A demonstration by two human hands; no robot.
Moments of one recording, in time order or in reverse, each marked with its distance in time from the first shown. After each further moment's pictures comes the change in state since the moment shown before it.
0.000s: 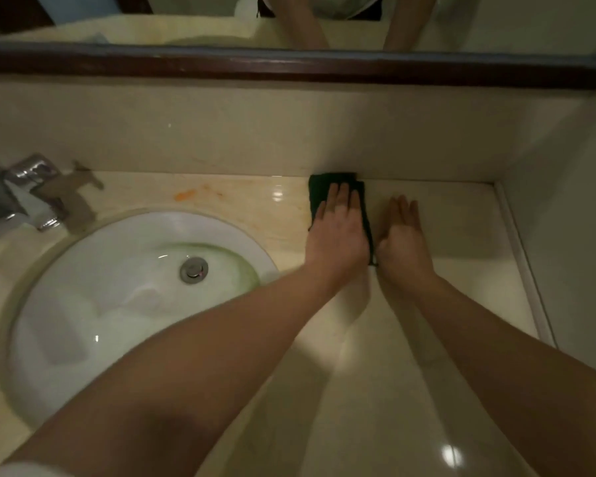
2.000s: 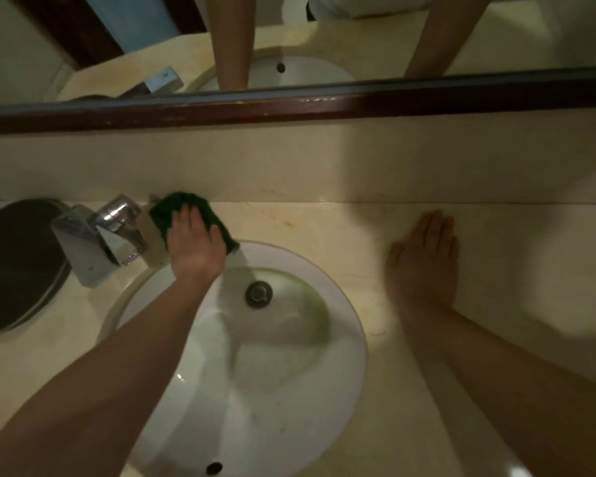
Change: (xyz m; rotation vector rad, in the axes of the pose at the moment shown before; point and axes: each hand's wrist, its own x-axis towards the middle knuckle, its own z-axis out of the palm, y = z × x) left_hand -0.021 -0.314 -0.088 0.253 0.120 -0.632; right_hand 0.023 -0.102 0.060 -0.255 0.162 0.134
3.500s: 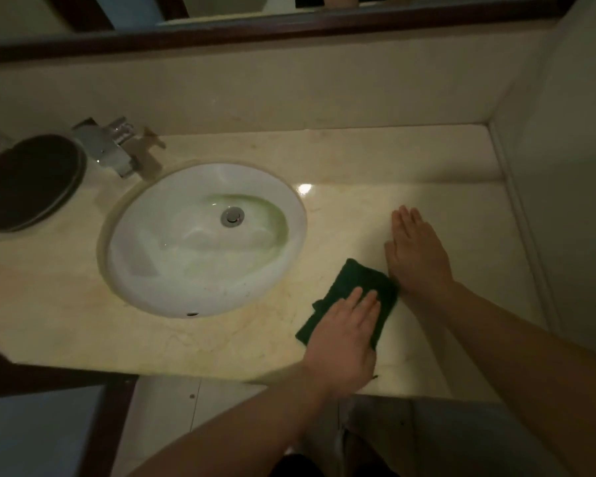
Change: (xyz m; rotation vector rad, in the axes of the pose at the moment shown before) left_hand -0.445 0.135 0.002 -0.145 -0.332 0.875; right_hand -0.158 0.174 -0.026 0.010 -0.157 -0.319
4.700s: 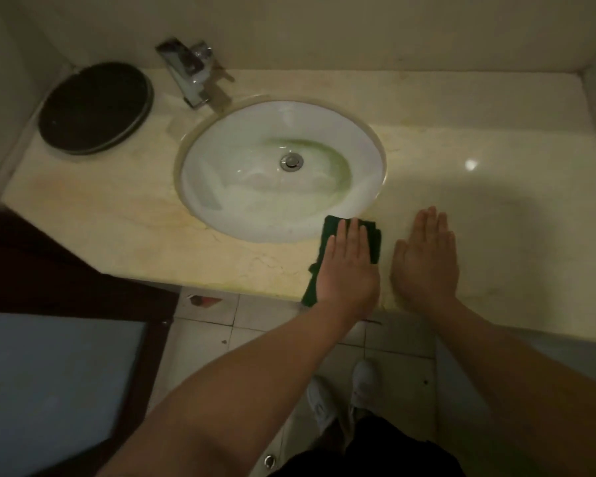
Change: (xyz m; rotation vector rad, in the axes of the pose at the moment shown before) left_hand -0.073 -0.082 -0.002 0.146 0.062 -0.386; right_hand -0.115 -0.144 0.056 0.016 0.068 0.170
